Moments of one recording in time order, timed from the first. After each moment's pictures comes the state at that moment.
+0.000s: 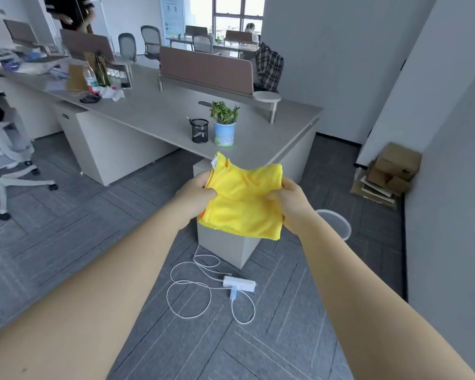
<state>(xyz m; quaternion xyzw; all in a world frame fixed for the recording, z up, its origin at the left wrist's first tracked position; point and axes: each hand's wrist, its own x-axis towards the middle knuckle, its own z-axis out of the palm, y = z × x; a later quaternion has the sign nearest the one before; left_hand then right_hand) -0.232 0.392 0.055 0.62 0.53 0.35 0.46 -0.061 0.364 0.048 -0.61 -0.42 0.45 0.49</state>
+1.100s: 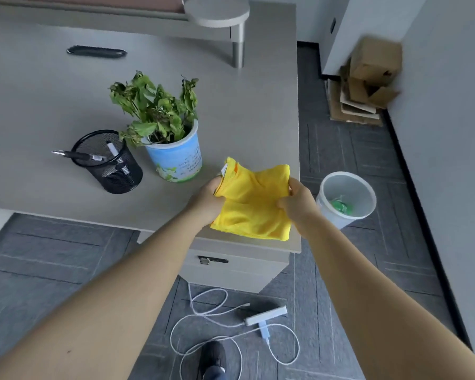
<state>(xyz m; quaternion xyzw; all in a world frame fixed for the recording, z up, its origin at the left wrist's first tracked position) -0.105 0.975 -0.133 0.72 0.49 0.06 0.49 0.030 0.871 -0.122 -0.80 -0.21 0.39 0.40</state>
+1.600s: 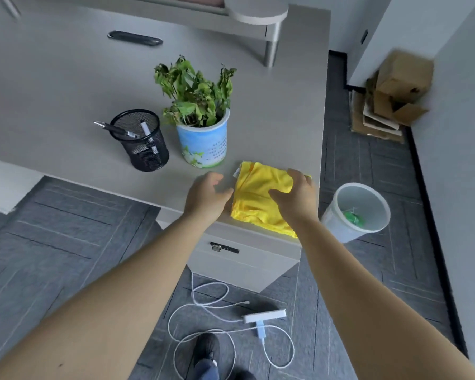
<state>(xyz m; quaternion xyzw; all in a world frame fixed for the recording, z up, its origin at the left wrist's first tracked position) -0.148 0.955 -0.123 0.69 0.56 0.19 0.43 -0.014 0.878 -0.114 -0.84 -0.34 0.25 0.35</state>
